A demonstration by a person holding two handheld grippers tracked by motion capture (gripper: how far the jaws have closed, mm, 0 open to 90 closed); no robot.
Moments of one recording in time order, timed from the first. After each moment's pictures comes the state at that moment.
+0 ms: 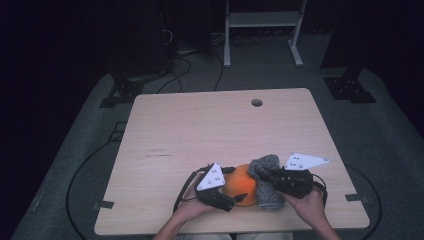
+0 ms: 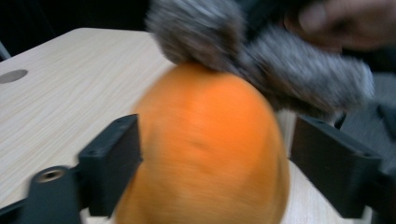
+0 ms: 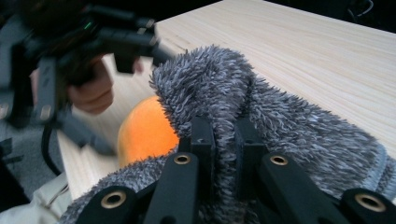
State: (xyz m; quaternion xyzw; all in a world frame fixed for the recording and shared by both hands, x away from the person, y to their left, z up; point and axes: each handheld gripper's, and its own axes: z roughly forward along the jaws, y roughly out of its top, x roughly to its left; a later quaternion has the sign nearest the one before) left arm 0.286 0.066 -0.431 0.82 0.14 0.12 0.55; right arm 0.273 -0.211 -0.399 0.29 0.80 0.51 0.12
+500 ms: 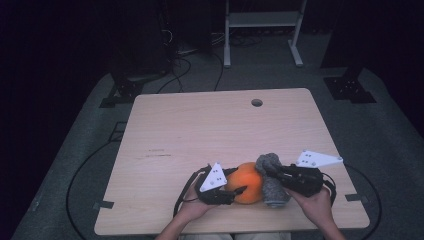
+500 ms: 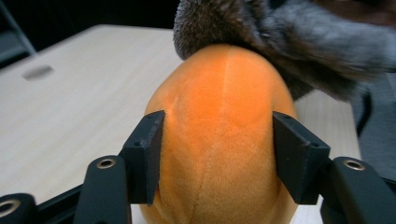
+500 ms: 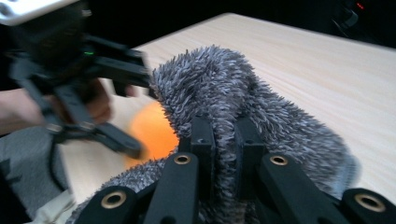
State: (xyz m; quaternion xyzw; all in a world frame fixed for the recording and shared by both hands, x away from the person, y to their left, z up) left arm 0.273 0.054 -0.425 0.83 0.13 0.18 0.52; right arm 0.268 -0.224 -0.385 0.30 0.78 0.53 0.12
